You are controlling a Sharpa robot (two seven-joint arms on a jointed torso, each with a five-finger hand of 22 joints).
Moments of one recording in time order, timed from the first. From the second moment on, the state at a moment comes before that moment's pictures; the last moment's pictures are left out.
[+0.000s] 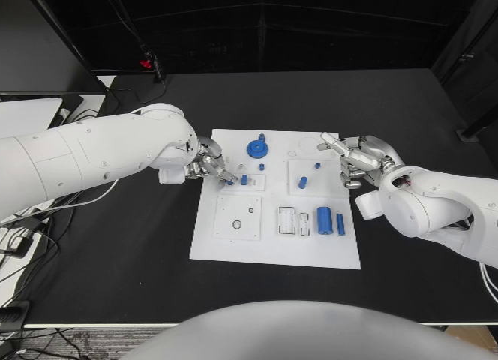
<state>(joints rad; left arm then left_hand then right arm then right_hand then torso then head) 1.38 -0.57 -0.23 1.21 -0.87 0.37 -0.44 1.09 0.05 0.07 0.29 0.48 0.91 0.04 0.53 0.91 1.46 -0.01 1.57 1.31 1.47 -0.07 1.57 1.31 0.01 1.47 0.07 1.57 1.31 1.12 -1.02 -0.09 1.72 -0.29 -0.54 0.17 1.12 0.06 -0.20 0.29 0.29 0.72 0.19 0.28 0.07 1.46 0.14 1.57 1.31 1.47 0.08 1.57 1.31 0.04 1.42 0.19 1.41 1.31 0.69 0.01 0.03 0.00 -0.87</state>
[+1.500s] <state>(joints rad) 1.43 -0.77 -0.24 1.38 -0.72 -0.04 0.05 1.06 0.02 -0.14 0.29 0.25 0.77 0.10 0.48 0.79 1.13 0.03 1.07 1.14 1.47 -0.02 1.57 1.31 0.01 1.47 0.09 1.53 1.31 1.12 -1.02 -0.09 1.72 -0.29 -0.54 0.17 1.12 0.06 -0.21 0.29 0.29 0.72 0.19 0.28 0.07 1.46 0.14 1.57 1.31 1.47 0.08 1.57 1.31 0.04 1.42 0.19 1.41 1.31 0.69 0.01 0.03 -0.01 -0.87</state>
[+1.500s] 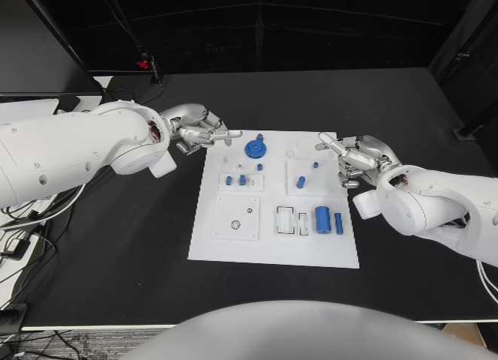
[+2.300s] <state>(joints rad) 1.35 -0.57 -0.24 1.21 -0.91 -0.40 0.41 1.64 -0.06 0.01 0.29 0.27 0.84 0.17 0.24 0.30 0.89 0.11 0.32 0.21 1.47 0.06 1.57 1.31 0.01 1.47 0.16 1.57 1.31 1.12 -1.02 -0.09 1.72 -0.29 -0.54 0.20 1.12 0.06 -0.21 0.29 0.29 0.72 0.19 0.28 0.07 1.46 0.14 1.57 1.31 1.47 0.08 1.57 1.31 0.04 1.42 0.19 1.41 1.31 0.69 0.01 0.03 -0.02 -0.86</state>
